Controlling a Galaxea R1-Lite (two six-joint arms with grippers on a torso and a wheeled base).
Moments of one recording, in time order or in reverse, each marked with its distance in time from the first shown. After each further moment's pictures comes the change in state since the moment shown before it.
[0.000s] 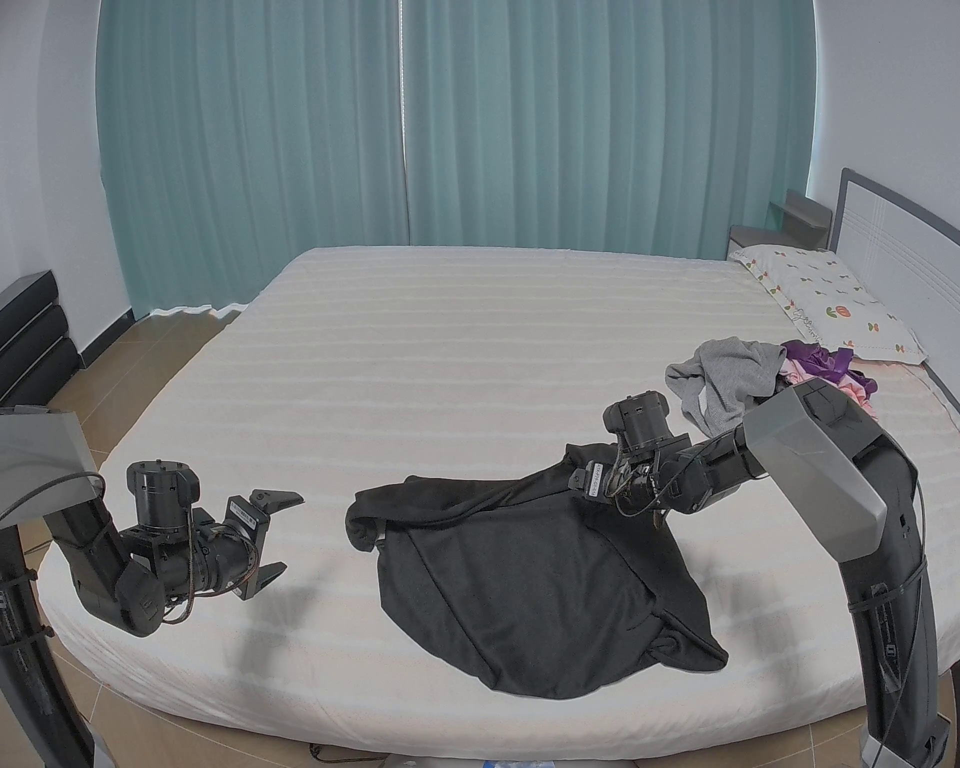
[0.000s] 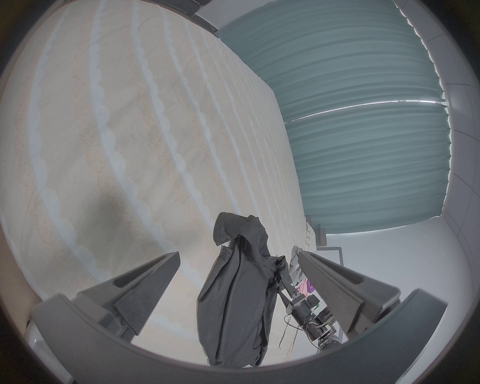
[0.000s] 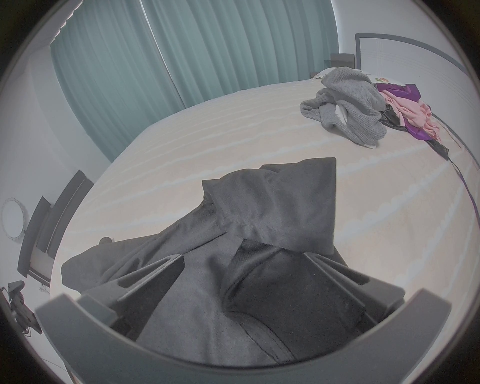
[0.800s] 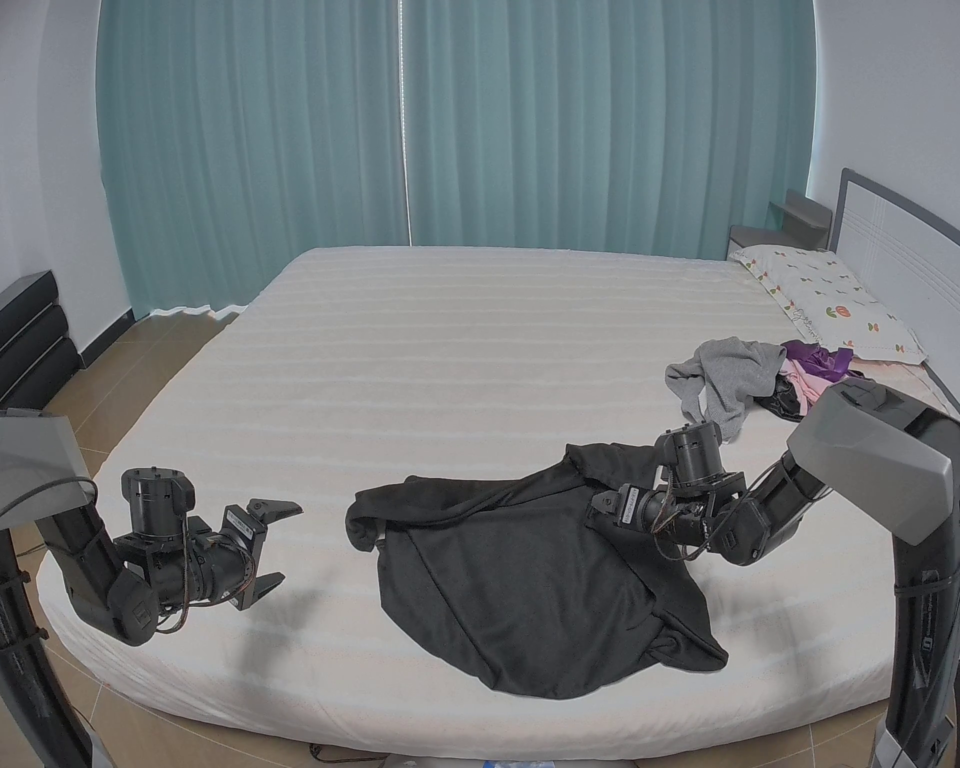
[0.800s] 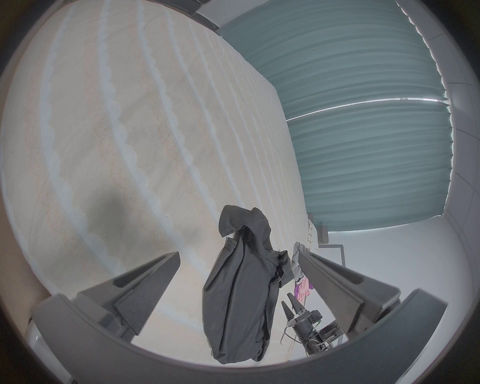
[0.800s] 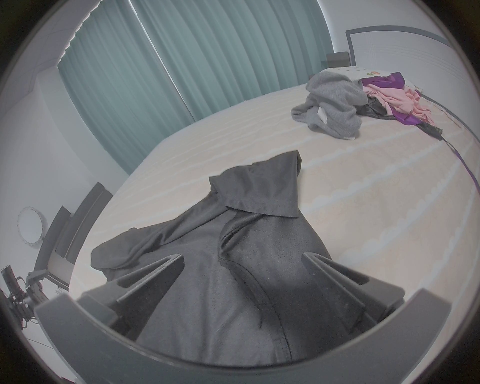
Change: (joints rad) left arm -0.003 -0.031 0.052 0.001 -0.005 0.004; right arm -0.017 -0.201 0.534 -0.435 0.080 0.029
